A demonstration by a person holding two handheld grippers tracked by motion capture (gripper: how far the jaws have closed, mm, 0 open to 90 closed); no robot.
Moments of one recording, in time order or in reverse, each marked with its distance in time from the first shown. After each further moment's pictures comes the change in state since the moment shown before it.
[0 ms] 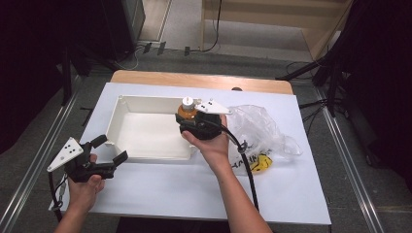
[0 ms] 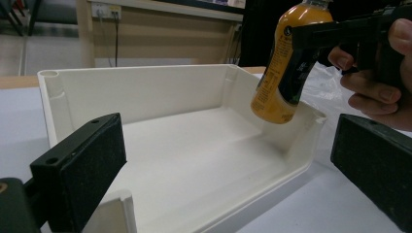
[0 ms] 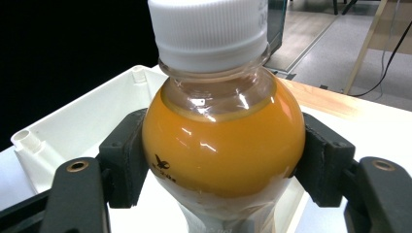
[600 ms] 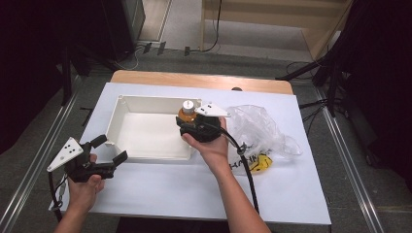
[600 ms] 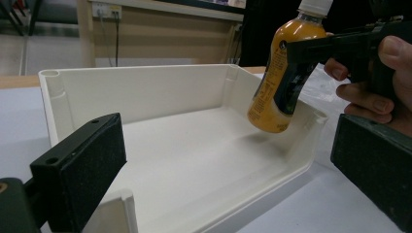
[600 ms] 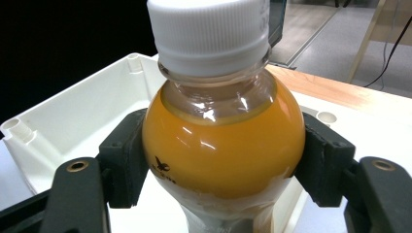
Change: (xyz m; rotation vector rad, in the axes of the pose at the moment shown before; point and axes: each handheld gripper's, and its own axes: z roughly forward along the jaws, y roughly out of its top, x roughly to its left) left arm 0.000 0.000 0.000 0.001 0.001 0.000; right arm -0.002 -0.012 0.006 0.021 -0.002 0.007
